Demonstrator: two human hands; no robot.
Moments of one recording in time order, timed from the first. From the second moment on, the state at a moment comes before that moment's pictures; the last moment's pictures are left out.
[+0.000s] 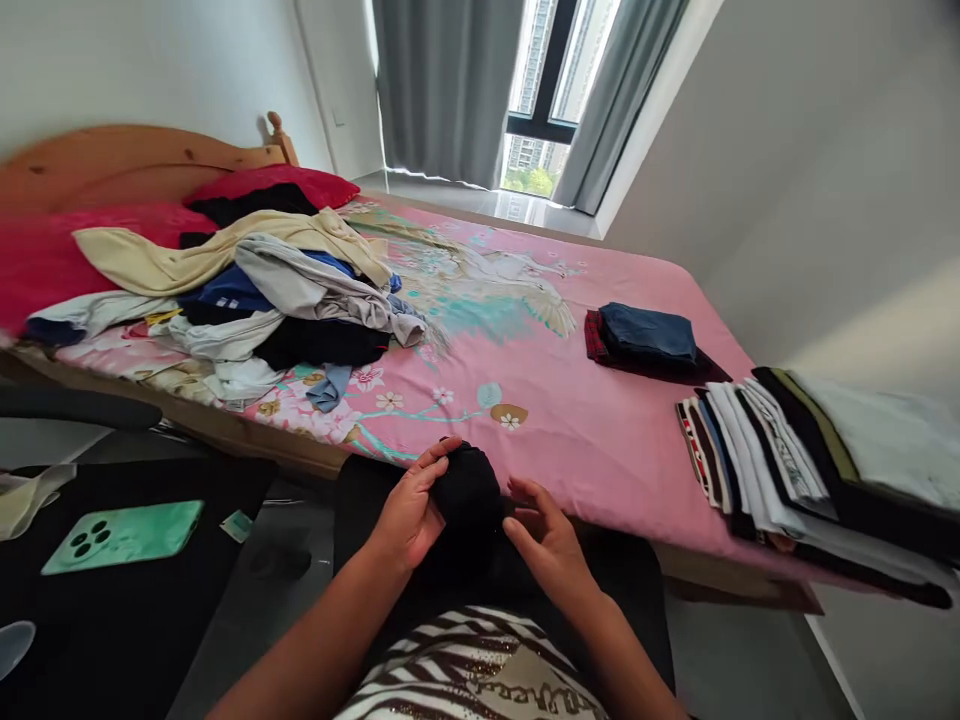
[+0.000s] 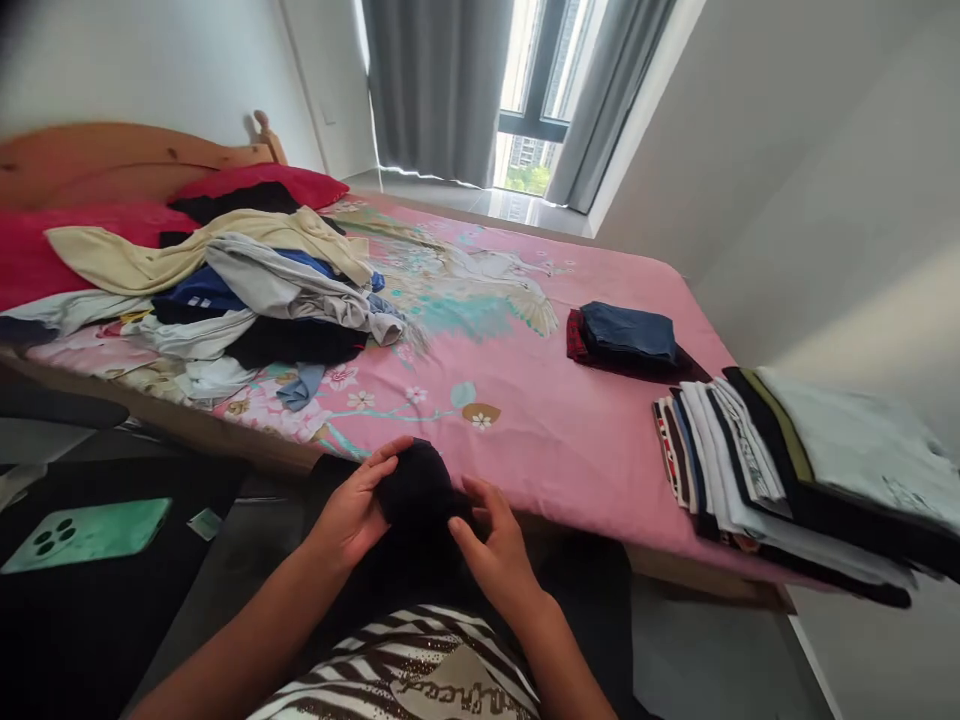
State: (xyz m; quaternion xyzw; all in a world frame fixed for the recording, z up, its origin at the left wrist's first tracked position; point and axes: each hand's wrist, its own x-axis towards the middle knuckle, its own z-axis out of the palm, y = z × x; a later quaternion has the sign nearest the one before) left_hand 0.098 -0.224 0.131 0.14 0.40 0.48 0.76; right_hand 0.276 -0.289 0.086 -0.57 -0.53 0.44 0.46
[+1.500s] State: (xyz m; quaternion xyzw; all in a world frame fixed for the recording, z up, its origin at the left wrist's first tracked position) left_hand 0.063 -0.208 0.228 0.74 0.58 0.27 0.20; right_hand 0.386 -0.309 0.107 -0.66 -0.54 0.27 0.45
